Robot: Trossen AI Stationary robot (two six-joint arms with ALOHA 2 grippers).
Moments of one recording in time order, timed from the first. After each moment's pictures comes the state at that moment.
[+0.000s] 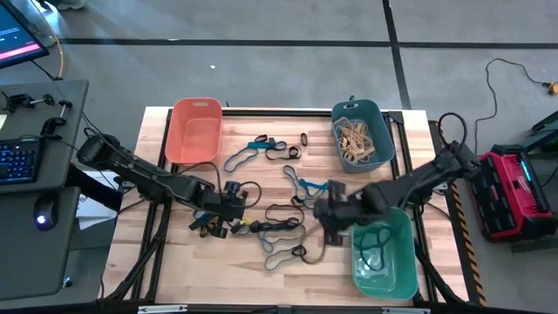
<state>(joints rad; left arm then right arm) -0.33 1.36 0.76 -0.45 -0.15 -0.02 0.42 1.56 1.33 -0.91 0.30 0.43</state>
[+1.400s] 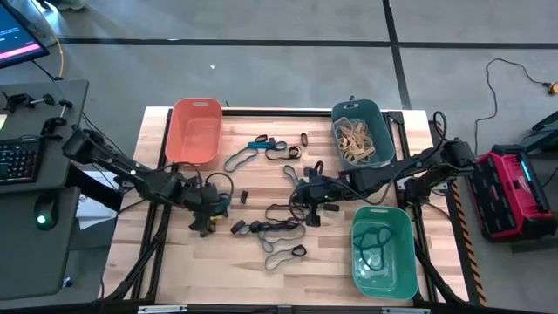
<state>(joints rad) -0.37 1.10 0.54 -0.75 -0.18 -0.66 0.17 1.56 0.98 -0.13 0.13 0.05</state>
